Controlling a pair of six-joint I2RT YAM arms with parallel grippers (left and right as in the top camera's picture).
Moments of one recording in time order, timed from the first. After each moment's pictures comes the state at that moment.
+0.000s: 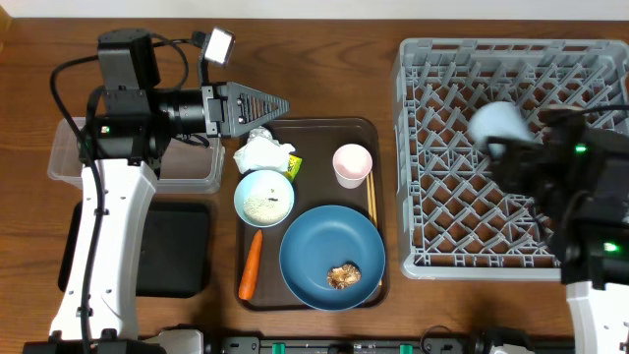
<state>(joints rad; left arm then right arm) 0.02 1.44 1.37 -0.53 1.49 -0.43 -0.16 0.99 1.03 -0.70 -0.19 0.19</state>
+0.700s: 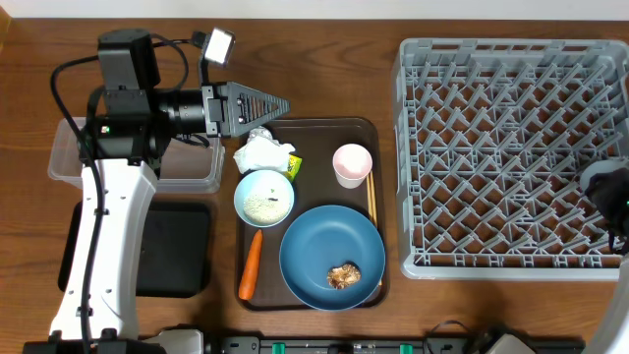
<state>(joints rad) 0.02 1.44 1.37 -0.53 1.49 -0.43 -0.69 1.20 1.03 -0.77 -0.12 0.31</state>
